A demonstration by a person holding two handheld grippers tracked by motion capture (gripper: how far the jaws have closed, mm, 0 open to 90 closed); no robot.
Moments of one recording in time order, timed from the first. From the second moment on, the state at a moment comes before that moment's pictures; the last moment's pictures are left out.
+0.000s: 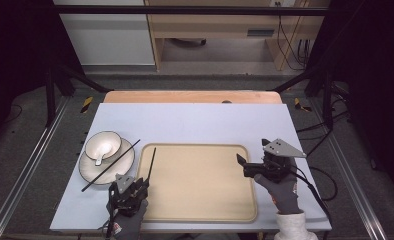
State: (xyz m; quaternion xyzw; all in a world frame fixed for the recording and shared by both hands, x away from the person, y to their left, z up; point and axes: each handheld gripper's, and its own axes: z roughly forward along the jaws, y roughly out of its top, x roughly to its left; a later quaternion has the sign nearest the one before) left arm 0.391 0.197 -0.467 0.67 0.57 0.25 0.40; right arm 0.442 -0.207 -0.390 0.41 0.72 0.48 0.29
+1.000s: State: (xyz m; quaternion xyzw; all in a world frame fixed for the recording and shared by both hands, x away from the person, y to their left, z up) left arm 0.399 0.270 -0.431 0.74 0.44 0.21 0.45; right arm 0.439 -0.213 -0.385 0.41 0.72 0.48 0.29
